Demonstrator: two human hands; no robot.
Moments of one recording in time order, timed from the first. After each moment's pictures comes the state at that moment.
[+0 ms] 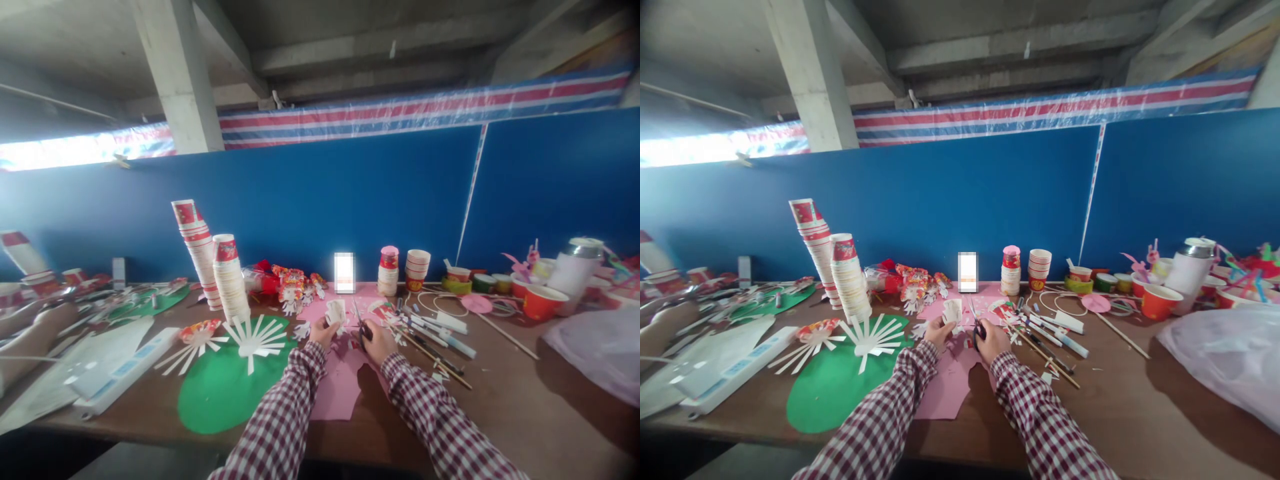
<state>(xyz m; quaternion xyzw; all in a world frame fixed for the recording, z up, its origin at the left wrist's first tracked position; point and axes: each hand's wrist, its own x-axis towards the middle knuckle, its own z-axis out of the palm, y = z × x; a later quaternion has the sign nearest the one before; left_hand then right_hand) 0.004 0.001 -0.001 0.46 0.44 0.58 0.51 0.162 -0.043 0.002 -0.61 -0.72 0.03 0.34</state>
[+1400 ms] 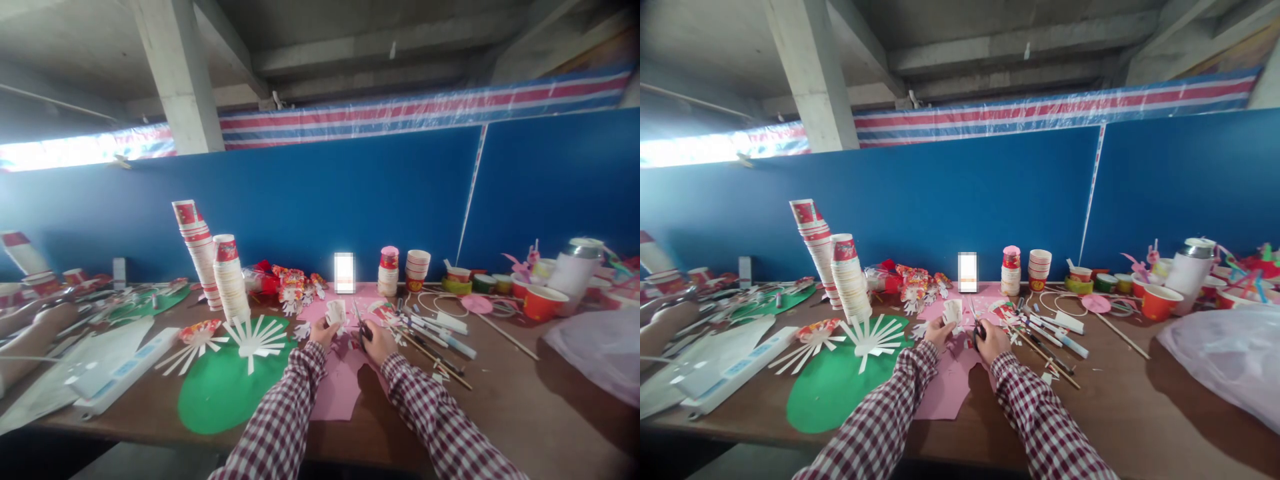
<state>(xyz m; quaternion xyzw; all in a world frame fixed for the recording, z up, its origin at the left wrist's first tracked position) 0.007 -0.013 0.014 0.45 0.45 0.58 0.50 0.162 -0.043 0.002 -0.61 -0.72 0.03 0.34</state>
